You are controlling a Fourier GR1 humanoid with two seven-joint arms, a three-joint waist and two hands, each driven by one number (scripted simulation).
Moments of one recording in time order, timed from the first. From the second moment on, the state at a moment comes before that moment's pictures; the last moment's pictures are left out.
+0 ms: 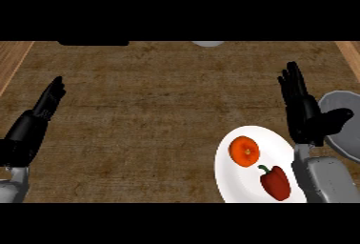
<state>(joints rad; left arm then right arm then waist) -0.11 0.51 -0.09 -1.58 0.08 0.08 -0.02 -0.27 -0.23 0.07 -1.46 -0.18 -0.26 -0.02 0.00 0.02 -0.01</state>
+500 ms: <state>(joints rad) -0.13 0.42 -0.16 -1.57 0.10 0.05 0.08 -0.25 -0.54 0.20 -1.27 0.08 -0.07 0.06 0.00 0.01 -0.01</state>
